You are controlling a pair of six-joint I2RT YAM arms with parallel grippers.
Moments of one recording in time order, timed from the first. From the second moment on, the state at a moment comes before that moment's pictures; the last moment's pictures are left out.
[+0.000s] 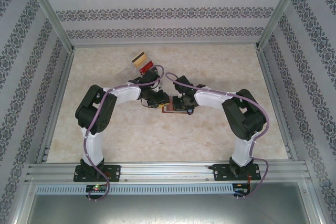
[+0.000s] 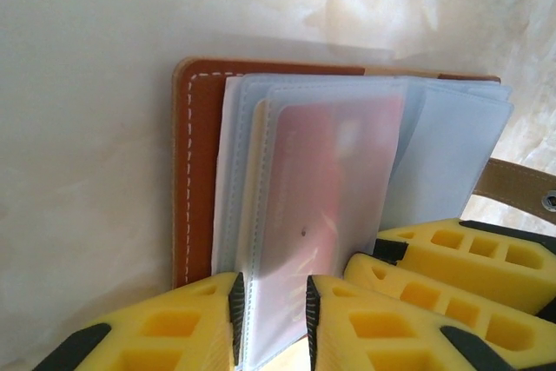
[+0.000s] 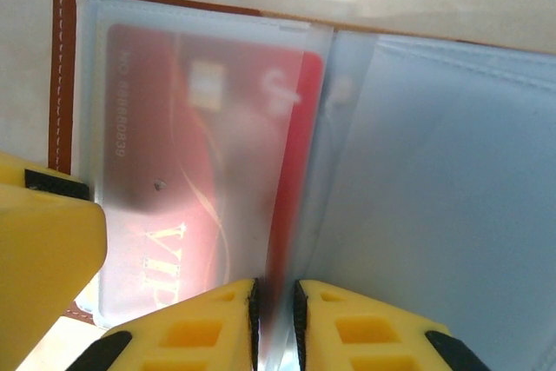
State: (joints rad) left arm -0.49 1.99 1.25 -0.35 0.49 -0.75; right arm 0.59 1.86 1.11 -0.43 -0.11 0.53
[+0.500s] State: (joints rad) left arm -0.50 2.02 1.30 -0.41 0.52 -0.72; right arm 0.57 1.86 1.10 -0.41 -0.17 0.54
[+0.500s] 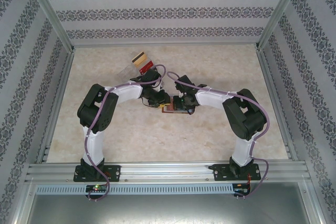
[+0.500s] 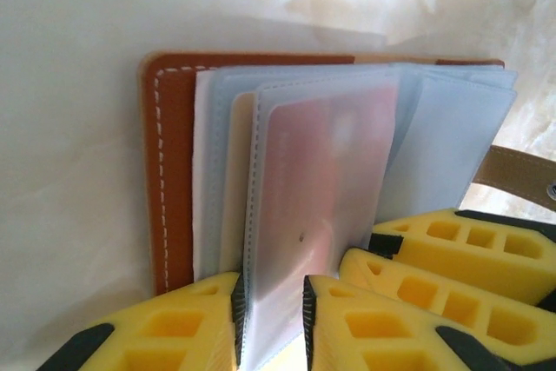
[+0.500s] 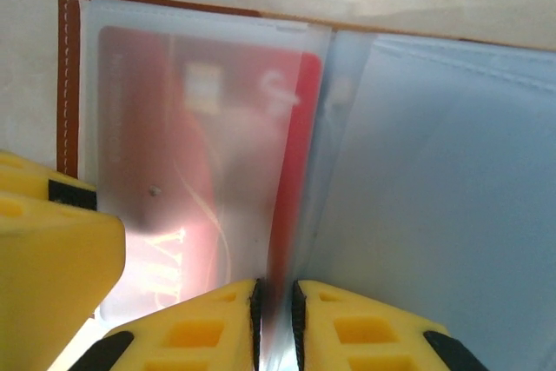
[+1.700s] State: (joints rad) left arm -0.49 1.94 1.28 -0.31 0.73 -0.71; right arm 0.51 1.53 0.93 -0.33 -0.20 0.60
